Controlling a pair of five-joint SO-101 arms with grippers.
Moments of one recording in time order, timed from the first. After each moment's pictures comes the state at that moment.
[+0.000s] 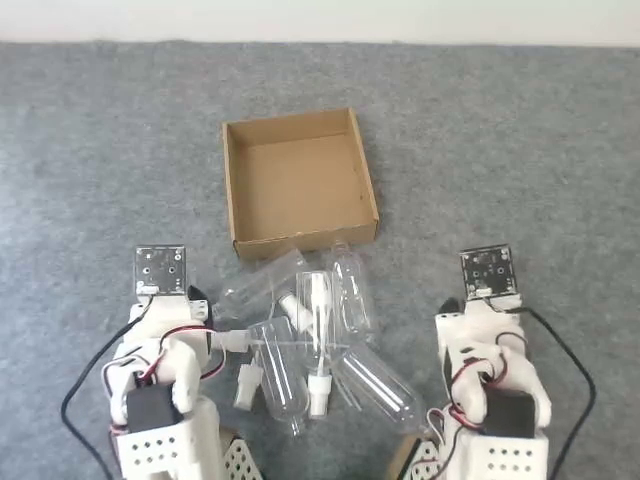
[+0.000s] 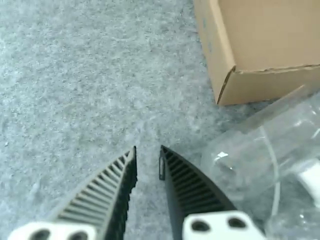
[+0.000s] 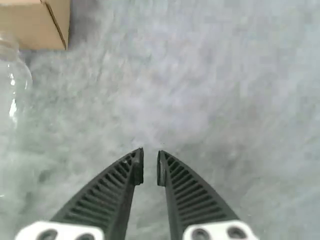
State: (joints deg) left arm -16.8 -103.3 95.4 66.9 -3.5; right arm -0.1 -102.8 87.5 68.8 11.9
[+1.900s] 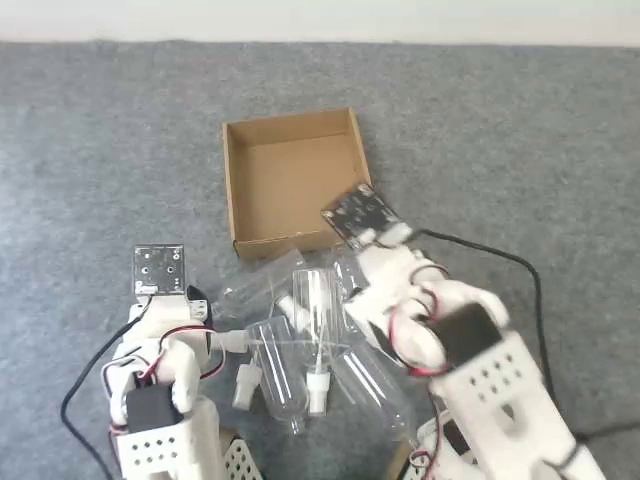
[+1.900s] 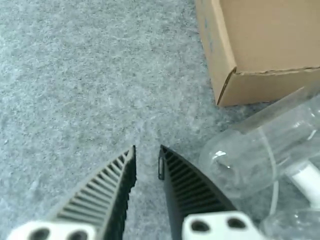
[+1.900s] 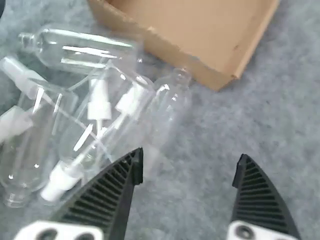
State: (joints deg) left arm -17.0 -103.3 95.4 66.9 -3.5; right arm -34.9 -52.1 43.1 75.3 8.7
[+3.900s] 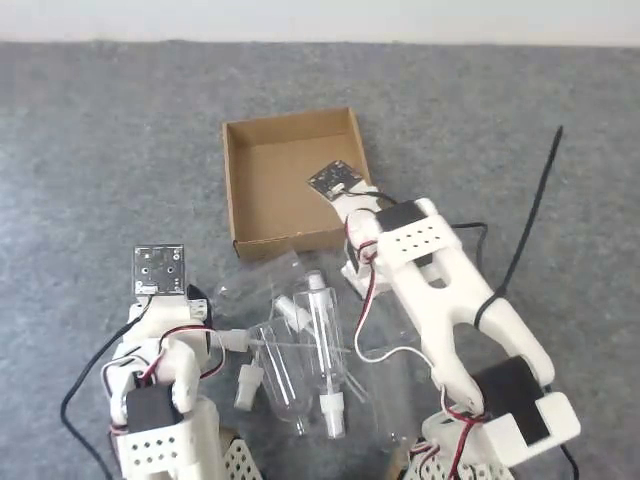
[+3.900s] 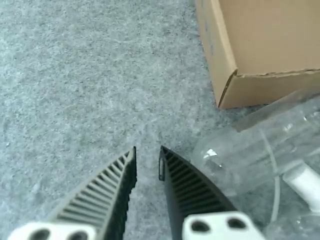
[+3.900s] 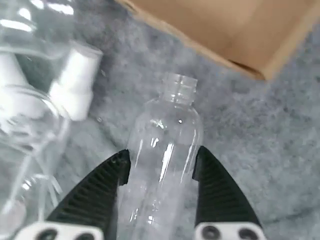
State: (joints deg) left arm -17.0 -103.3 95.4 66.6 -3.5; right arm -26.4 -3.6 28.2 67.4 16.1
